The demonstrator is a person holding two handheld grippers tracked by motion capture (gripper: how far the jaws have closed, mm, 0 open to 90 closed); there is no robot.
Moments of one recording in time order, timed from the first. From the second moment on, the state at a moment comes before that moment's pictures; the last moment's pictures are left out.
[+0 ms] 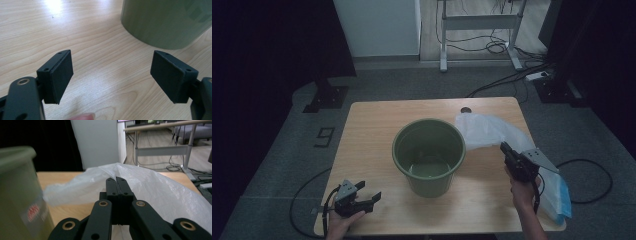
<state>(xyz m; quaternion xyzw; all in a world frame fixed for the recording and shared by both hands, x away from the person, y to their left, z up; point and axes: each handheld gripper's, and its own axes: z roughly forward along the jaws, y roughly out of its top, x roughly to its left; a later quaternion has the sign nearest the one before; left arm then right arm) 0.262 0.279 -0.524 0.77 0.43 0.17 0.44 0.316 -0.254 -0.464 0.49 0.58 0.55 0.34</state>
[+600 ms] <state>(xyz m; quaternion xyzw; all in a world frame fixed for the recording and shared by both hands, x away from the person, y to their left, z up) 0.260 0.283 -0.523 0.76 0.43 0.17 0.45 0.289 -0.256 -0.393 0.44 0.54 0.61 0.38</state>
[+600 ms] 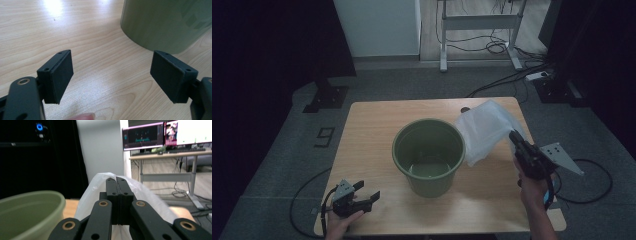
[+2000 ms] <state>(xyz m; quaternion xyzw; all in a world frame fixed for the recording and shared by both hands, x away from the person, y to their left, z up) 0.261 0.283 -0.526 0.77 0.43 0.17 0.44 0.265 -0.170 -0.358 0.33 0.59 0.64 0.37</state>
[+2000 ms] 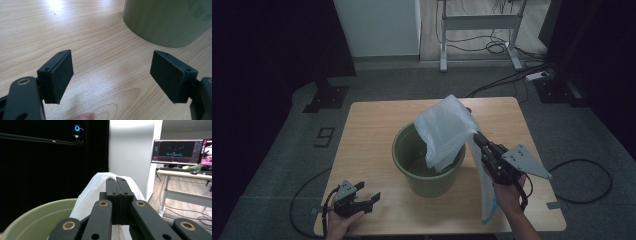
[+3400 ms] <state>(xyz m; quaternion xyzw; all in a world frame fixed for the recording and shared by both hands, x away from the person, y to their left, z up) 0.261 0.283 -0.529 0.77 0.43 0.17 0.43 0.224 -0.146 -0.415 0.35 0.64 0.60 0.33</state>
